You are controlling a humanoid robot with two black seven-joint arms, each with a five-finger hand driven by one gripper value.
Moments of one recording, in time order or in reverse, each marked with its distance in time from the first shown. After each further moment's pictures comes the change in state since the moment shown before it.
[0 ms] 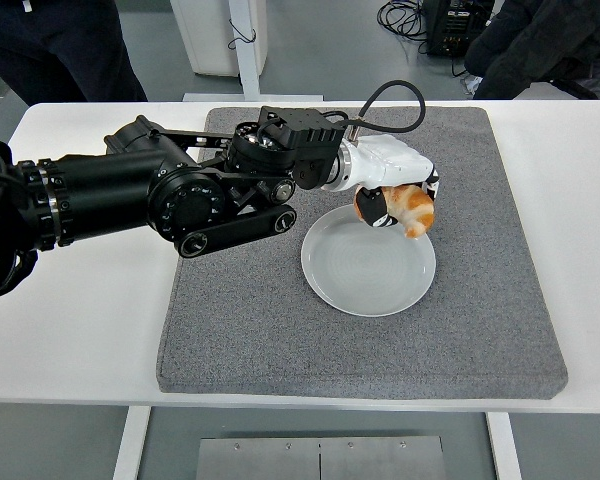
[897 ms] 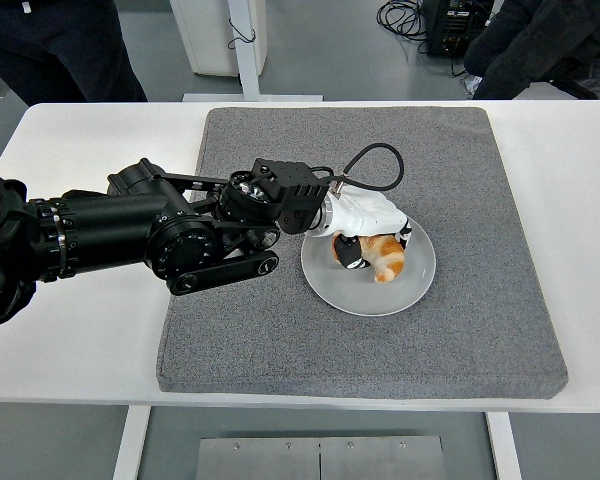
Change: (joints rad) left arm 0.098 0.000 0.062 -0.002 0.110 0.020 -0.018; right arm 0.000 0.000 0.000 0.000 0.000 0.000 0.000
